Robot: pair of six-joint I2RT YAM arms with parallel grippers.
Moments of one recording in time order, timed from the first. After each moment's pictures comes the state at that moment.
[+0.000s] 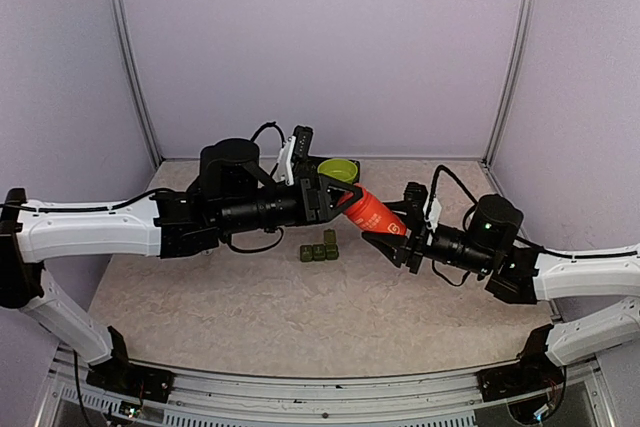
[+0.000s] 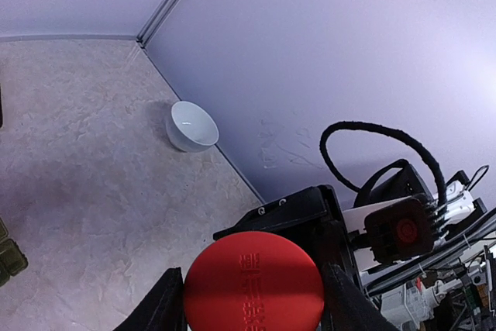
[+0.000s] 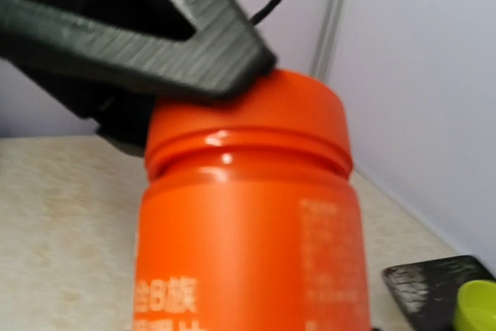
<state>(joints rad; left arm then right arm) -1.05 1.48 1.11 0.23 0.10 -0.73 0.89 1.13 0.52 0.64 -0.24 -0.19</state>
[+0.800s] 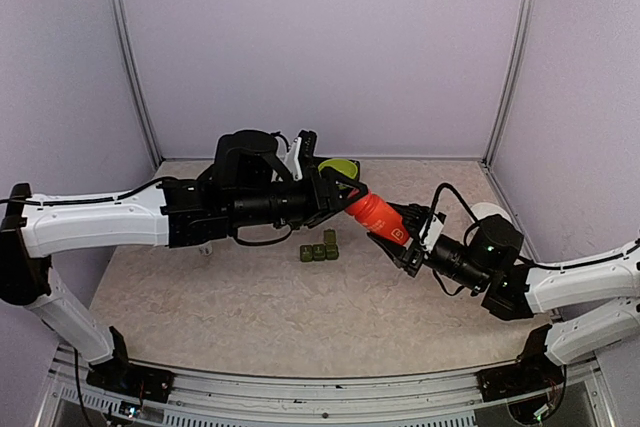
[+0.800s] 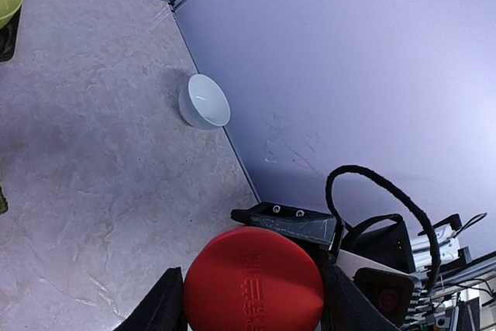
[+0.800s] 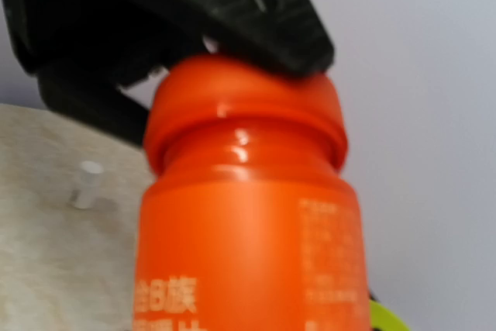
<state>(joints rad) -1.06 1.53 1.22 0.07 0.06 -0.95 0.93 1.18 0.40 0.88 -0.02 -0.45</state>
